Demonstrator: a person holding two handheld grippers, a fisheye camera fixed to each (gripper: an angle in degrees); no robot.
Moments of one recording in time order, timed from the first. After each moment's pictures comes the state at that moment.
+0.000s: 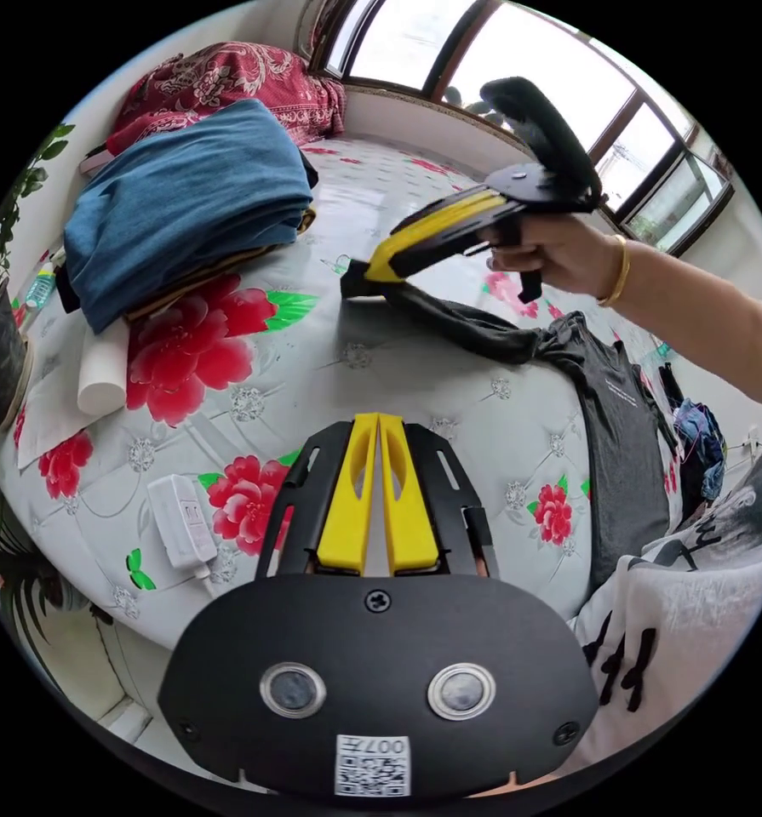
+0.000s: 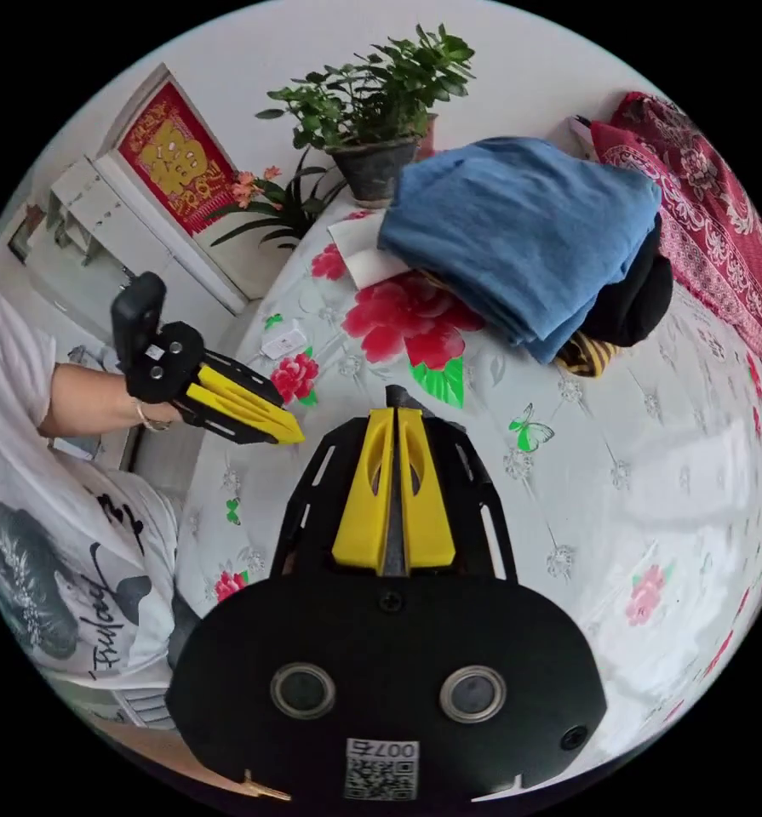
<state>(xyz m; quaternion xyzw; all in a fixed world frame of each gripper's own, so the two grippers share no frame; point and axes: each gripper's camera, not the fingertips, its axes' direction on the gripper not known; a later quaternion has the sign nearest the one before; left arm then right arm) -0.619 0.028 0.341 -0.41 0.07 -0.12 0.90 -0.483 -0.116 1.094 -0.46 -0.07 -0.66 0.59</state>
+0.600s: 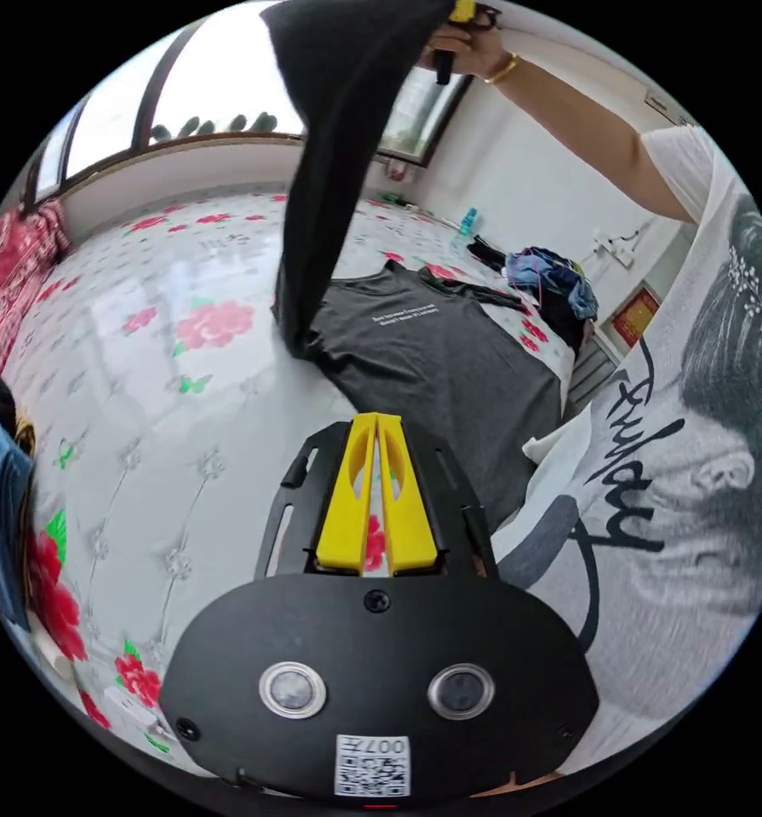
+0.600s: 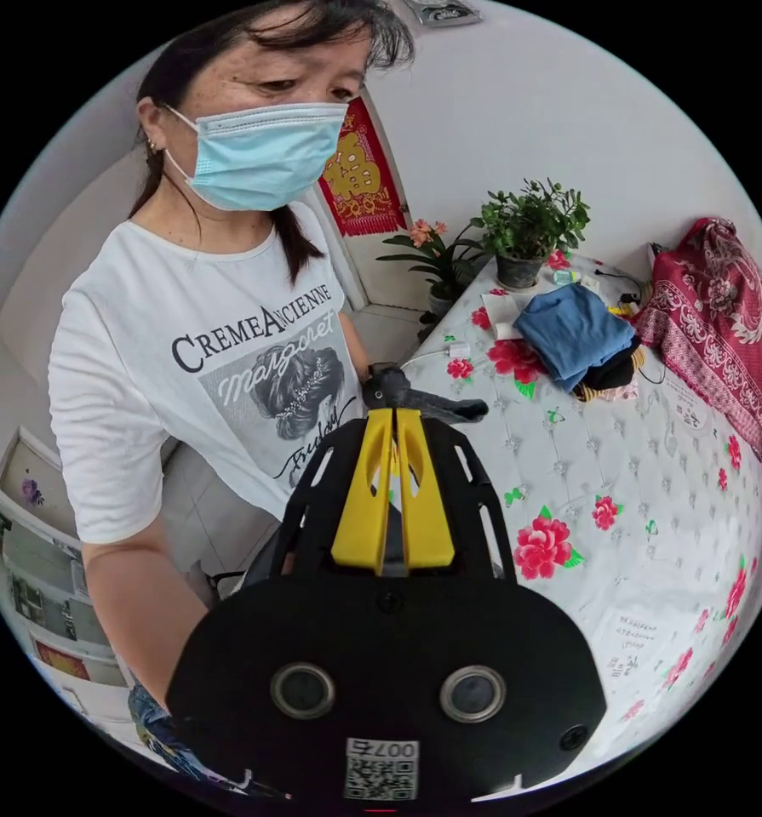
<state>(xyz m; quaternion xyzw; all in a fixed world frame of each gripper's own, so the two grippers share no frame) -0.356 -0.014 0.325 -0.34 0.39 0.12 0.85 -0.519 -0.274 0.756 -0.47 -0.19 -0.70 0.51</state>
